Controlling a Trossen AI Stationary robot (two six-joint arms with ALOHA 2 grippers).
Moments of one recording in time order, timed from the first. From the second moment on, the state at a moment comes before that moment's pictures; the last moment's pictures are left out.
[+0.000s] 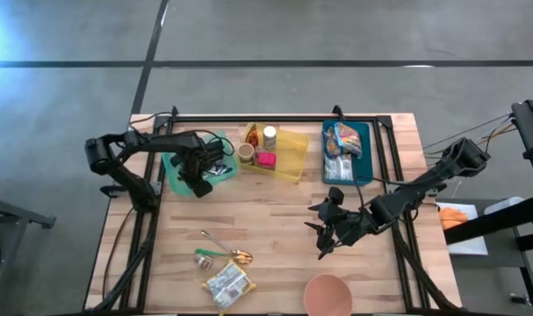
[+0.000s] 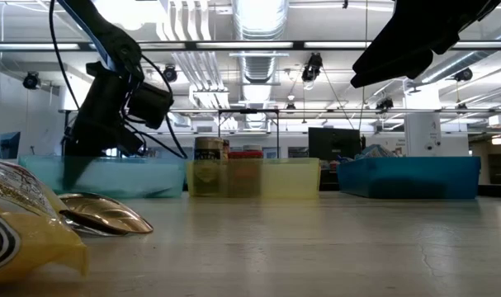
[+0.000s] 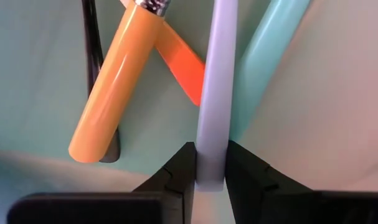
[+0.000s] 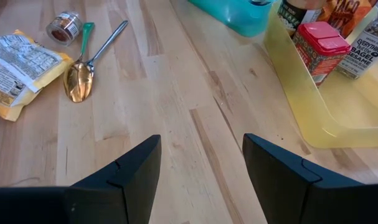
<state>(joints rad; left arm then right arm) 0.50 1.59 0.79 -1.07 0.07 -0.19 0.52 1.34 0.78 -0.22 0.65 0.58</state>
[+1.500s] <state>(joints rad) 0.45 1.50 0.93 -1.18 -0.11 -0.24 0.52 1.34 0.78 -0.22 0.65 0.58</state>
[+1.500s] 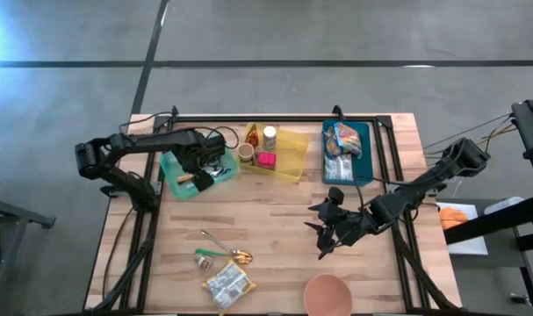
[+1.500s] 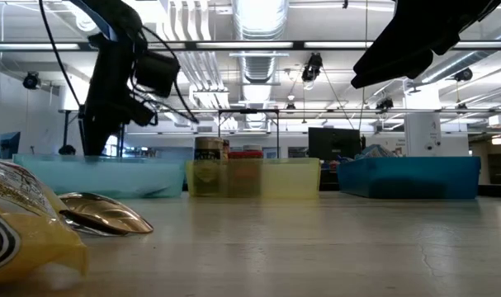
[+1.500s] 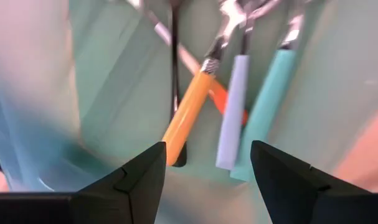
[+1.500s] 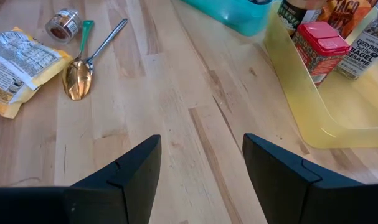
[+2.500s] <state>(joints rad) -0.53 1.44 0.93 -0.76 -0.31 -0.21 0.52 1.34 0.78 -0.19 0.65 0.58</state>
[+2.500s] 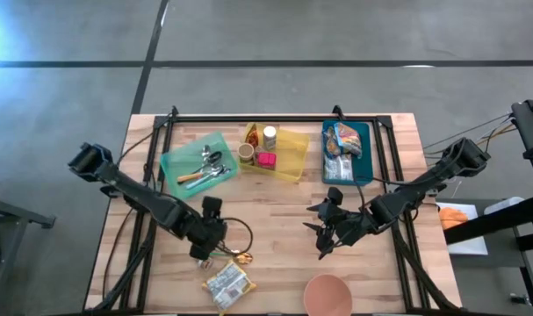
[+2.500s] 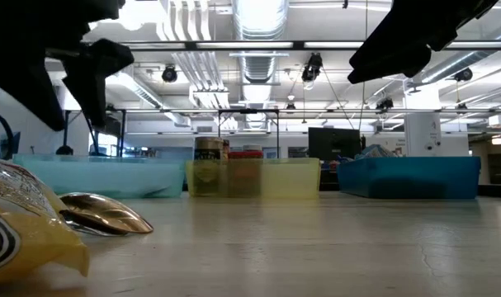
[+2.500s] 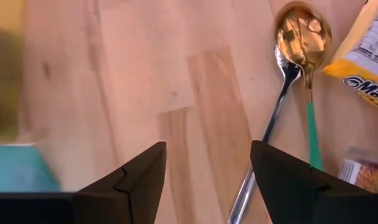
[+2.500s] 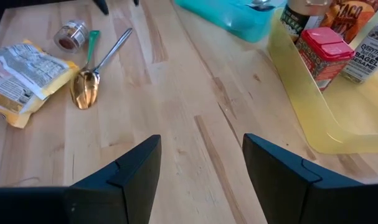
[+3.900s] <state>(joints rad) -0.52 1.70 0.87 -0.58 -0.12 -0.07 0.52 1.34 0.78 -0.19 0.65 0.58</state>
